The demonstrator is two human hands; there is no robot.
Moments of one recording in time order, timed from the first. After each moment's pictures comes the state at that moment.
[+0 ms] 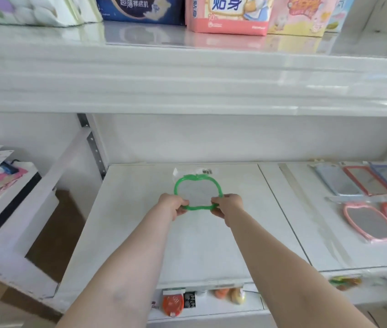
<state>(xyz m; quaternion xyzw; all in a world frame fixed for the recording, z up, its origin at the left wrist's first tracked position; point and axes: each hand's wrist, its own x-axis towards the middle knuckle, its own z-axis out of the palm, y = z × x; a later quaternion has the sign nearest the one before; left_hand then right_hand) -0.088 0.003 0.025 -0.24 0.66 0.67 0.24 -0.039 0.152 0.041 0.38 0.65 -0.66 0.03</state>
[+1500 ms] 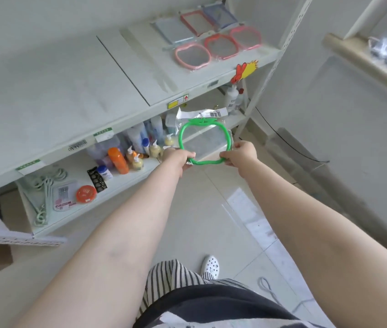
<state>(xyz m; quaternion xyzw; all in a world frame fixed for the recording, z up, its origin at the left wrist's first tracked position) 0.357 0.283 -0.036 -0.11 0.68 0.60 0.40 0.468 0.399 -0.009 0.55 0.64 -0.53 -0.07</state>
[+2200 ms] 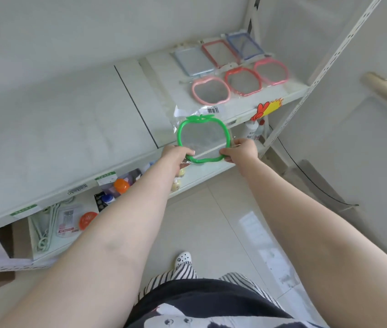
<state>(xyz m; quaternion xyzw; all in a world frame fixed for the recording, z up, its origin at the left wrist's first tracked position) 0.211 0.374 -0.016 -0.12 0.72 0.57 0.38 0.314 0.512 0.000 0.50 0.68 -0.54 -0.07</state>
